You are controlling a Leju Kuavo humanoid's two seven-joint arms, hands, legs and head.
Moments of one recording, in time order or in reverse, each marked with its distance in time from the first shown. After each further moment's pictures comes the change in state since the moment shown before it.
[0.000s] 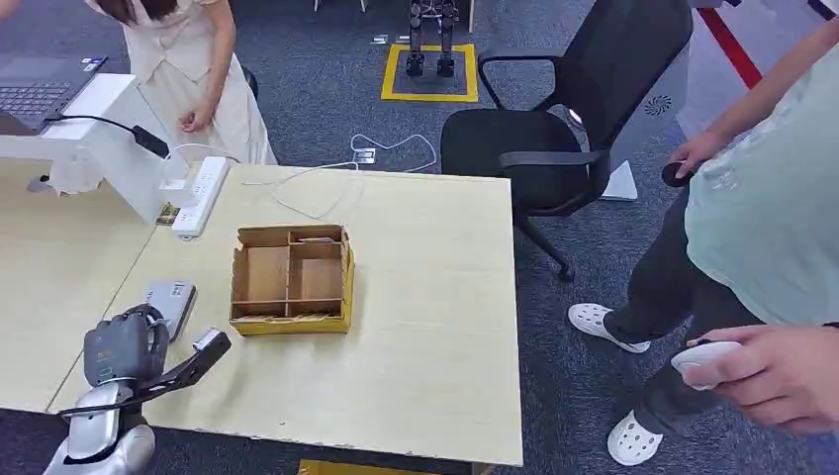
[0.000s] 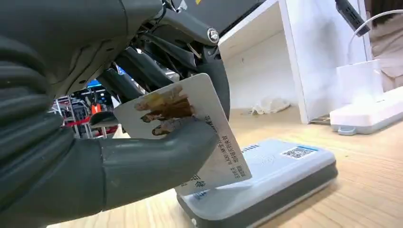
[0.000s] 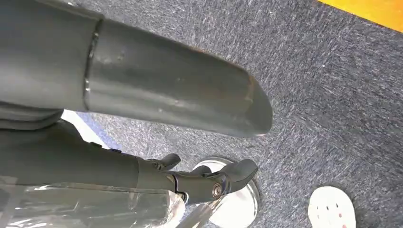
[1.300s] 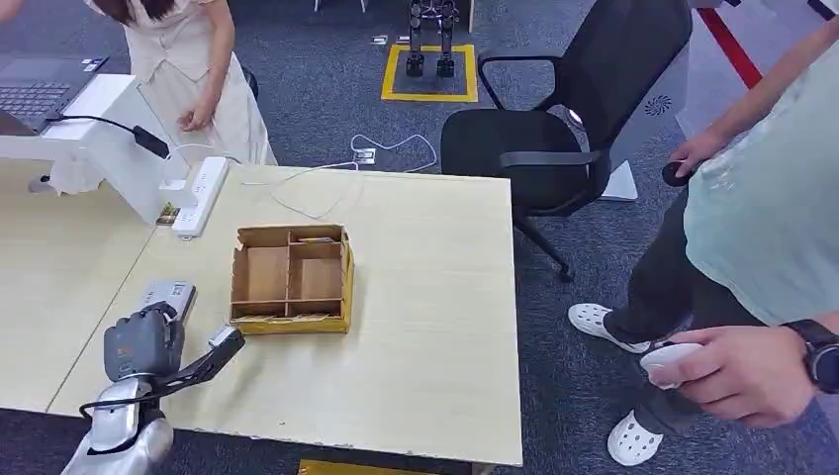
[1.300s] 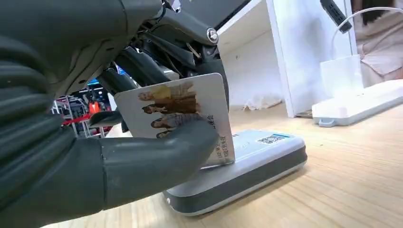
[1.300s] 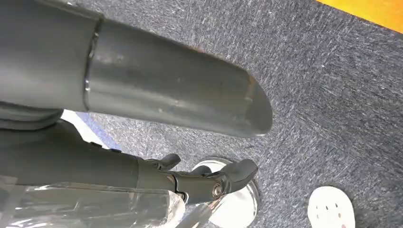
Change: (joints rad) left arm -0.062 -0.051 -0.010 0.103 -0.022 0.032 0.015; right arm 0.004 0.000 -0.002 -0.005 0.003 0.000 0.002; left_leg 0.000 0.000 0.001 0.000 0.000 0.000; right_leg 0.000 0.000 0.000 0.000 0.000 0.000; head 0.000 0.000
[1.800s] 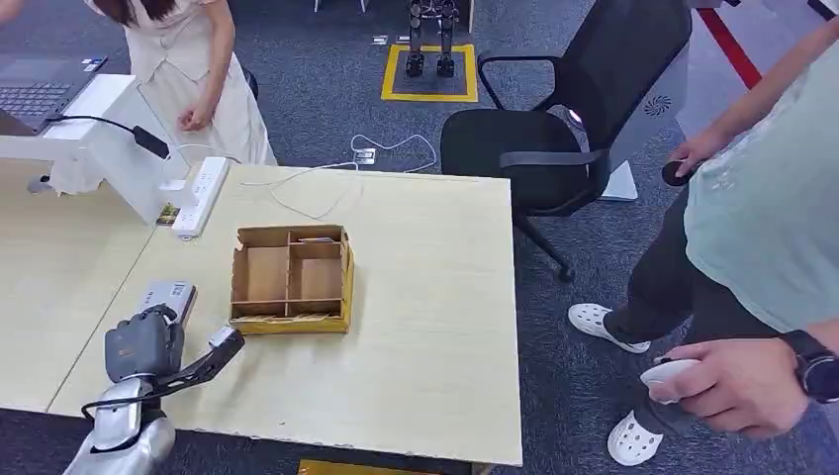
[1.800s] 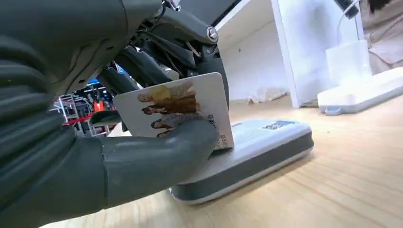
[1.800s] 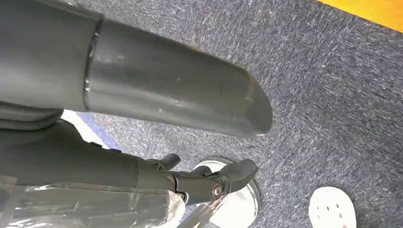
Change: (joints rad) left arm -0.018 -0.007 0.000 0.054 0.002 -0.016 0.011; right arm 0.000 0.000 0.000 -0.001 0.000 0.000 0.003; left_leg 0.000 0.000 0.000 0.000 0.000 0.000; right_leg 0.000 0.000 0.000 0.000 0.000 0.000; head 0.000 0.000
